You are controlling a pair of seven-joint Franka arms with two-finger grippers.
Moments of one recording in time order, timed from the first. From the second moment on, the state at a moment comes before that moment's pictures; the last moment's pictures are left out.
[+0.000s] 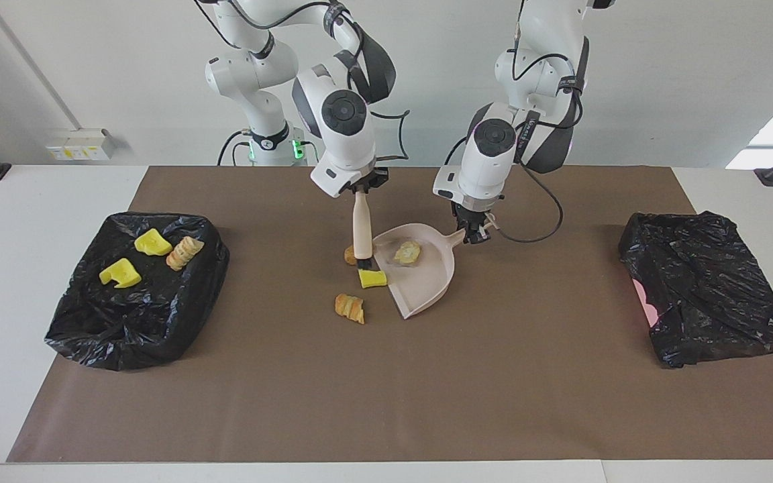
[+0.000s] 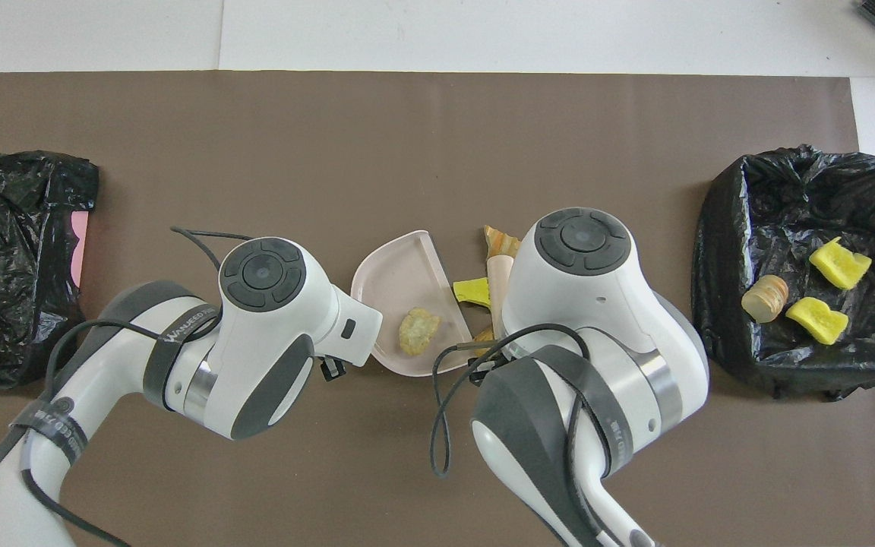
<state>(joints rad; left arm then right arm) -0.41 0.12 -0.14 -2.05 -0.03 2.04 0.68 0.38 0.11 0.13 -1.83 0.14 1.61 0.44</state>
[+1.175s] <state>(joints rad) -0.41 0.12 -0.14 -2.05 -0.03 2.05 0.68 0.41 0.29 0.14 -1.90 0.08 1.89 0.20</state>
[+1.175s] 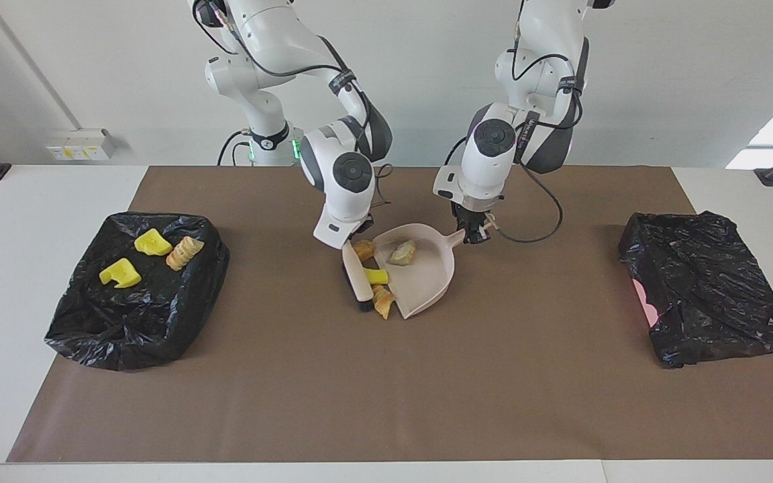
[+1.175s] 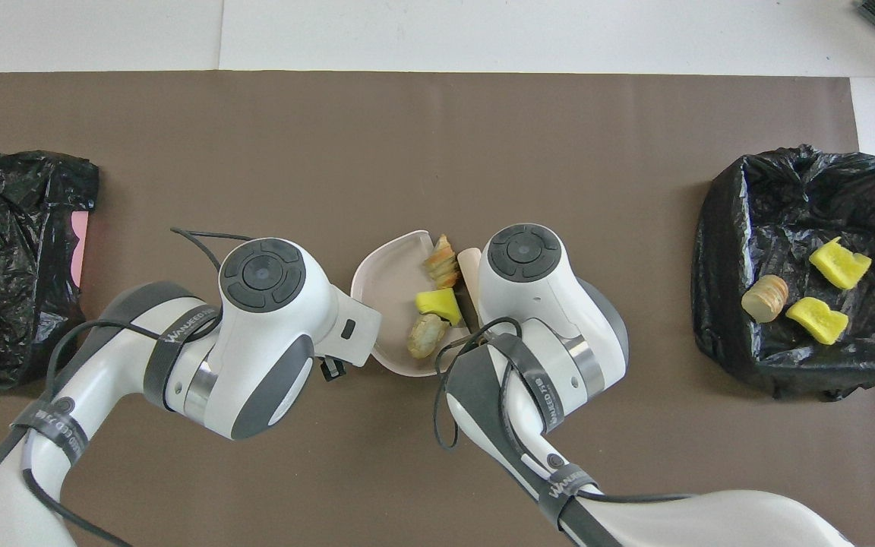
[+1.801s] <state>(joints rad) -0.41 0.12 -0.14 -2.05 -0.03 2.05 0.68 0.38 0.23 0.13 -1.83 0.25 1.78 0.20</state>
